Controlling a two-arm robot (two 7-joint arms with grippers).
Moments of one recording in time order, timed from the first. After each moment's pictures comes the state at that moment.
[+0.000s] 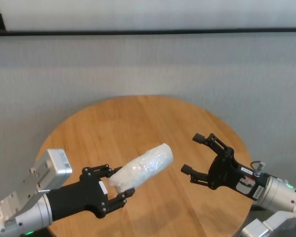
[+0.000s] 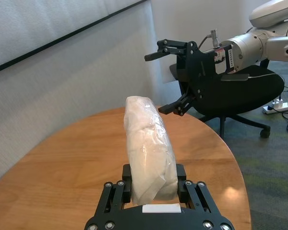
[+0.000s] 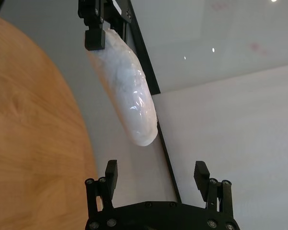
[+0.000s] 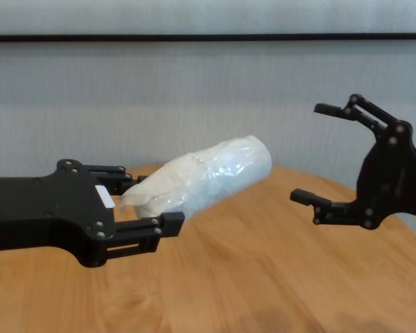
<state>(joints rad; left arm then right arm) -0.07 0.68 0.37 -1.77 -0.31 -0.06 -0.61 0.30 0.51 -0.44 -1.32 -0.91 -0.80 -0.14</state>
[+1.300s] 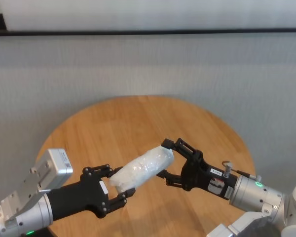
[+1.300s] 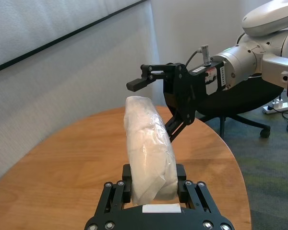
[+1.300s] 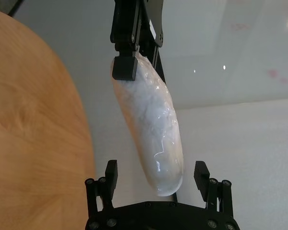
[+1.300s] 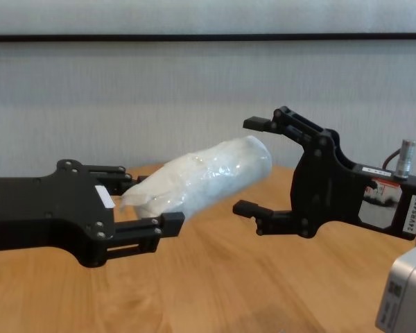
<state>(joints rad) -0.07 0.68 0.37 -1.77 -0.31 -0.06 -0.61 0.36 0.47 -0.56 -1.32 -1.05 -0.71 -0.18</state>
